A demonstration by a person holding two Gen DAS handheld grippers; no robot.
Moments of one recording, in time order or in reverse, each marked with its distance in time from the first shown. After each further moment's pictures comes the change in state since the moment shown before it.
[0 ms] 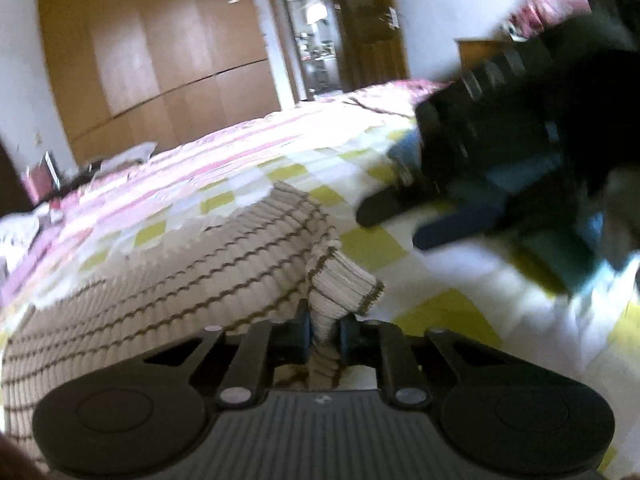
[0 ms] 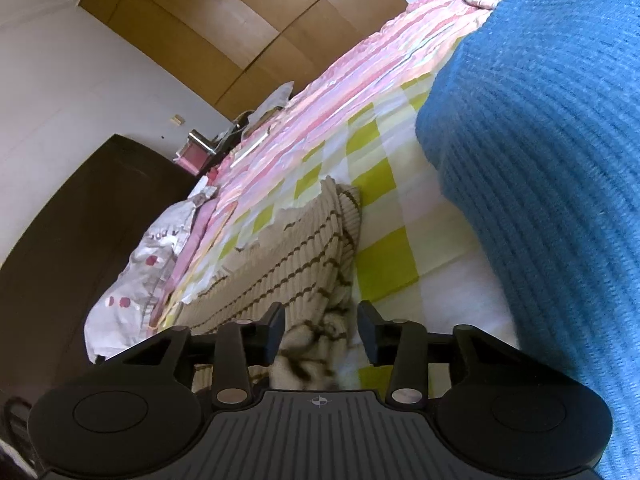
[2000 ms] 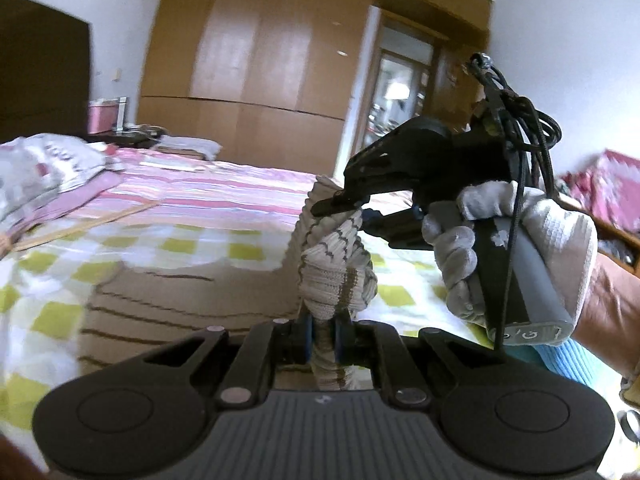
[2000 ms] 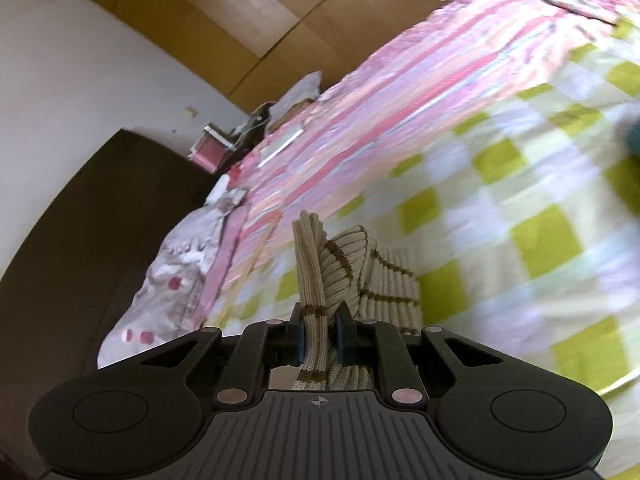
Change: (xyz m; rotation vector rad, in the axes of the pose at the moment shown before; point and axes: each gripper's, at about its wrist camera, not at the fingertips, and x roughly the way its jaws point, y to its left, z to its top) left arm -0.092 0.150 -0.019 -0.430 -0.207 -0.014; right arm 0.126 0.137 0.061 -0.017 0.035 0.012
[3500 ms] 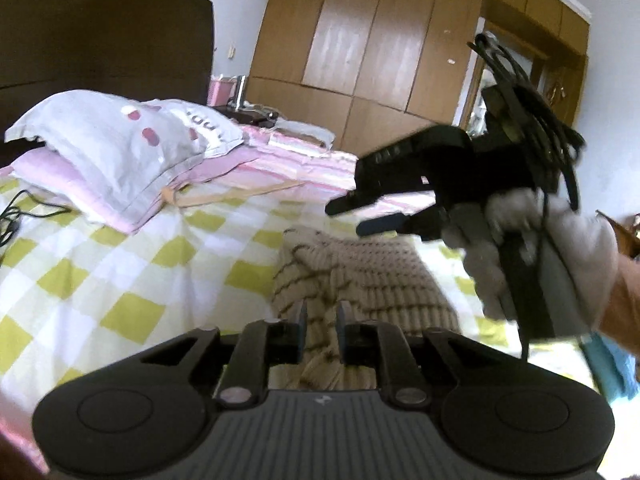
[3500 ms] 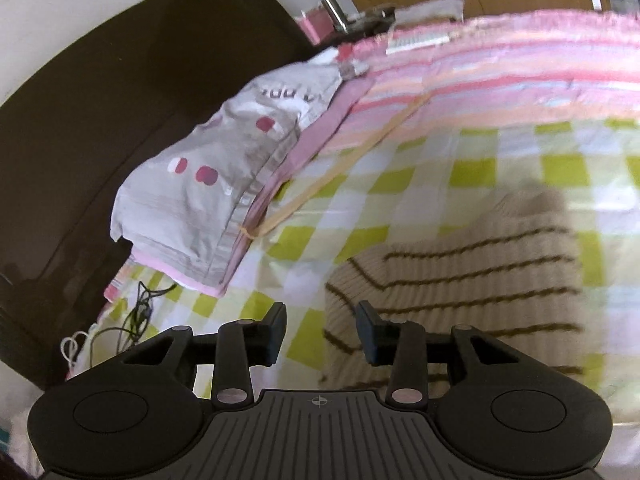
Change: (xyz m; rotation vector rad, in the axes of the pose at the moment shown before) left arm -0.081 0.118 -0.019 -0.140 0.020 0.232; right arm 0.101 0.169 -0.111 -0.407 0.251 0.045
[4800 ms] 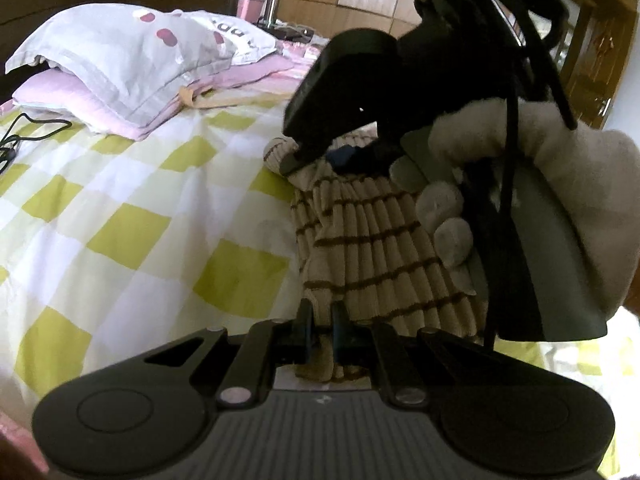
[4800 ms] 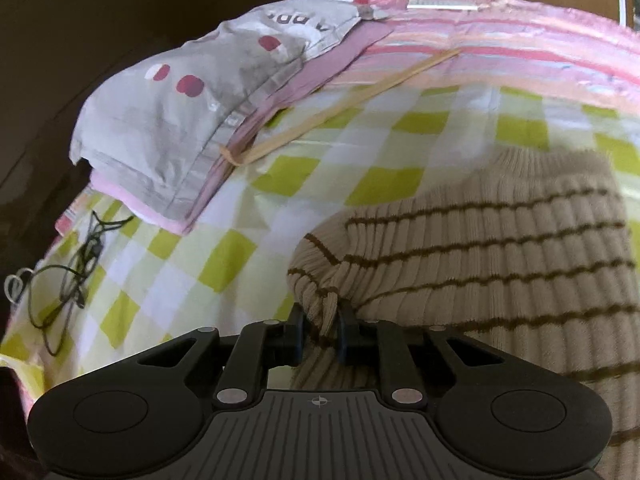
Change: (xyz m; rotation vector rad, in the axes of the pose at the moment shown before) left arm 0.065 0.015 -0.030 -0.044 0.257 0.123; right arm 0.100 0.033 -0.026 -0.120 0.144 -0.087
